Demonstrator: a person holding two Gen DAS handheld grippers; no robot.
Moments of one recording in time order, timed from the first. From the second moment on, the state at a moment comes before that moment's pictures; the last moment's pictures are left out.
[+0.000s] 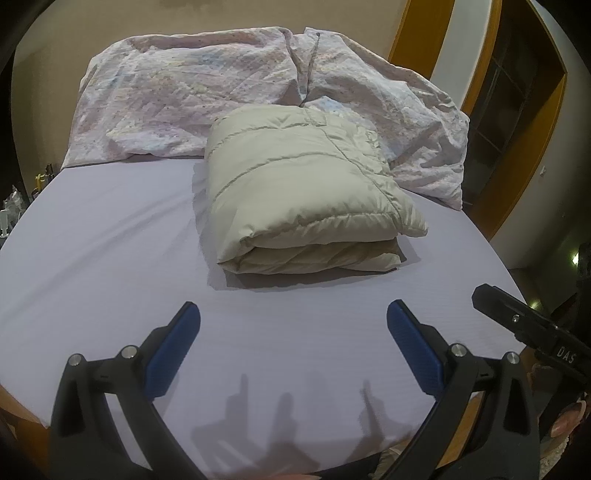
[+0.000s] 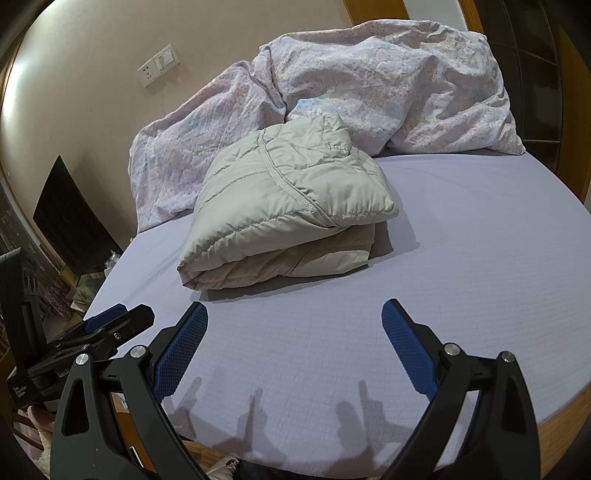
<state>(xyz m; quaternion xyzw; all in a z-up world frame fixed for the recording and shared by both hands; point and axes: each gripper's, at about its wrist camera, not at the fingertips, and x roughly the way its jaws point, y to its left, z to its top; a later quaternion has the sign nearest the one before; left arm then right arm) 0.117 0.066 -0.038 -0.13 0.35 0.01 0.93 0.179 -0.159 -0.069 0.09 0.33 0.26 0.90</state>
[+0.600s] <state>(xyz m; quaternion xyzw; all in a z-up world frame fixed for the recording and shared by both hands) 0.119 0.064 -0.038 -0.13 0.35 0.01 0.93 0.181 -0.159 -0.069 0.10 0.33 0.26 0.90</state>
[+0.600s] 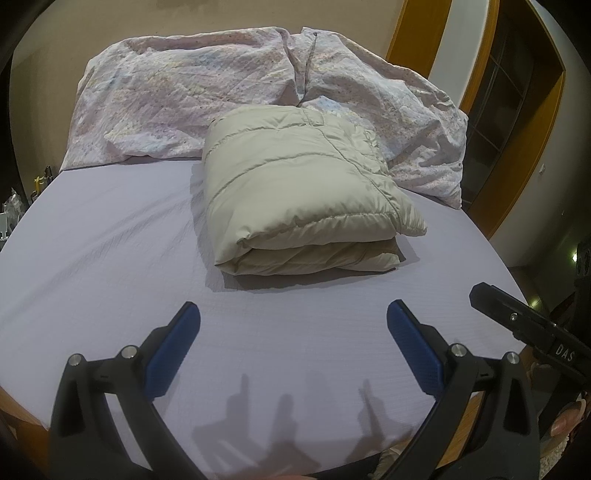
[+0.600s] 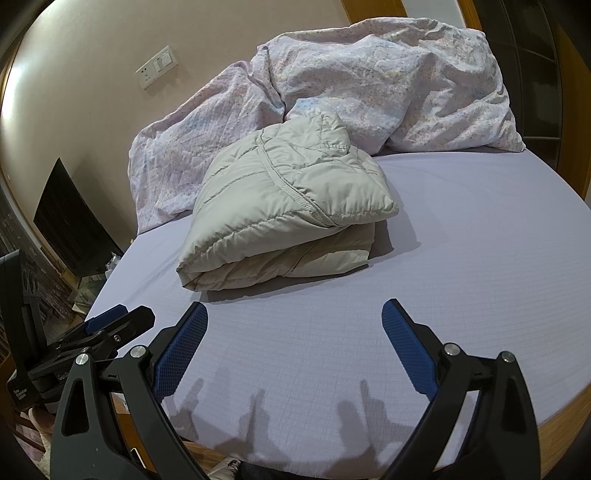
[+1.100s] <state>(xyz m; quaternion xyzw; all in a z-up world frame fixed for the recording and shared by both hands) 0.121 0.063 -0.037 -0.13 0.35 0.01 0.93 0.180 -0.158 -0.070 0.10 0.33 0.26 0.90</state>
